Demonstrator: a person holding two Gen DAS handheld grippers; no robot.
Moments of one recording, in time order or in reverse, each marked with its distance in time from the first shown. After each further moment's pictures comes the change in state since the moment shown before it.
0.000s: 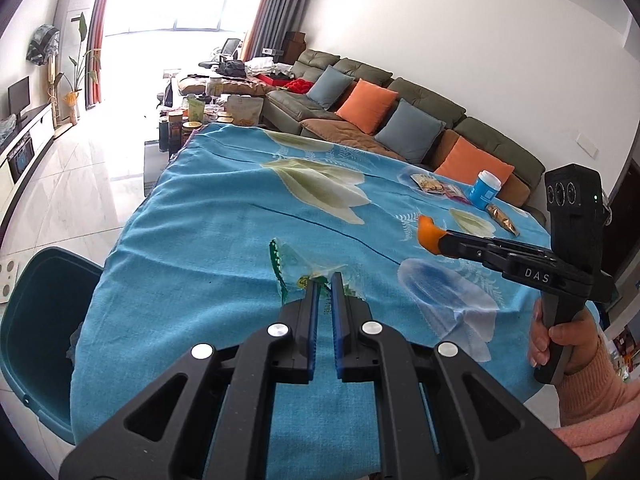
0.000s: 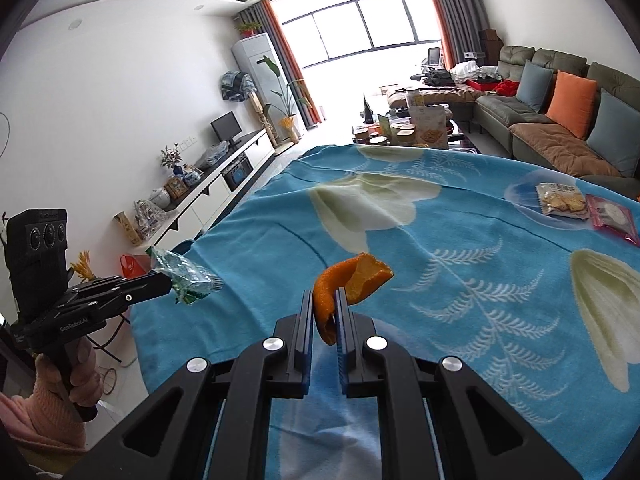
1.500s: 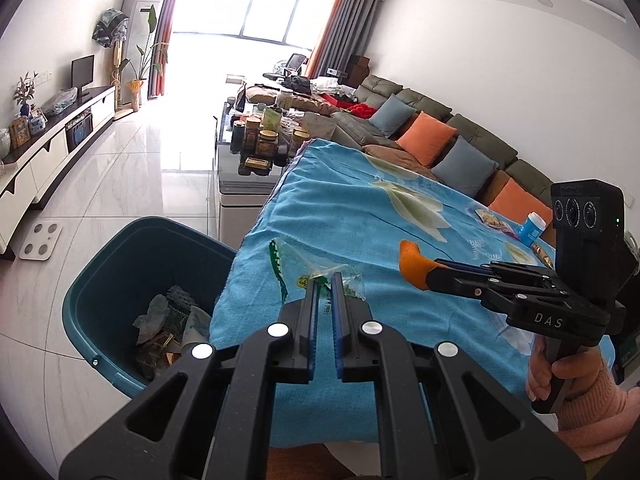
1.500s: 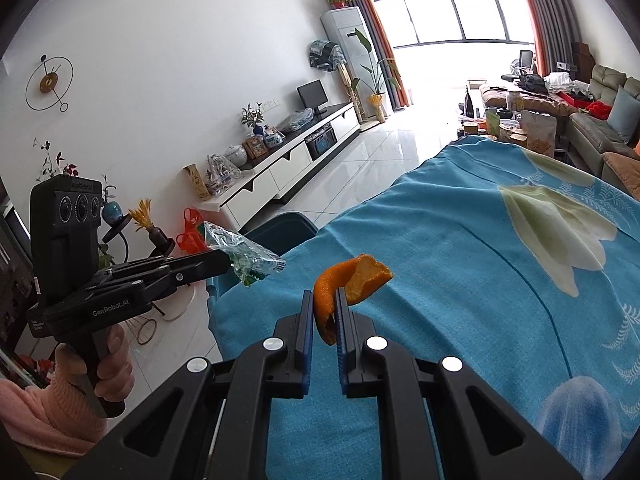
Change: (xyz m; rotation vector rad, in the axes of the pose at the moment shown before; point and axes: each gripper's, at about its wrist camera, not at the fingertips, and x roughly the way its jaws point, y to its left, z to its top) left arm -0.080 0.083 -0.029 -0.150 -0.086 0.171; right arm 0.072 0.127 0.012 -0.178 0.091 0.225
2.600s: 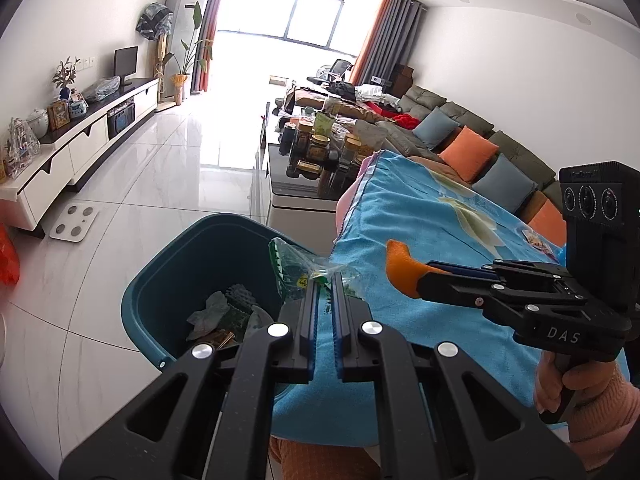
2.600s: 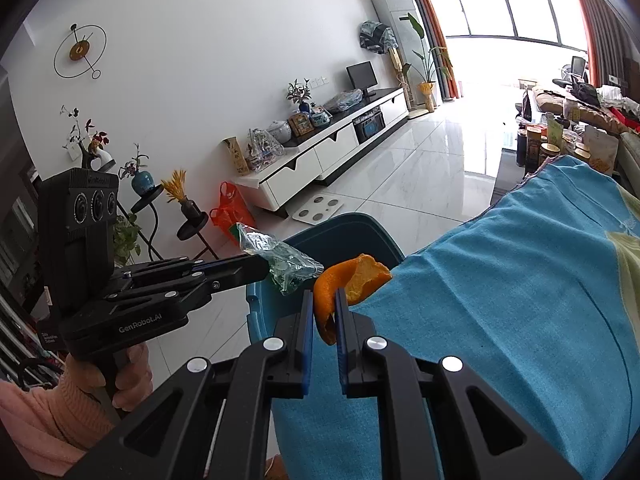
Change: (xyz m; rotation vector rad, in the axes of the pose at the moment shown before) left arm -0.018 0.064 -0.001 -0.087 -0.021 0.138; right arm 0.073 0.056 0.035 -0.103 0.078 0.126
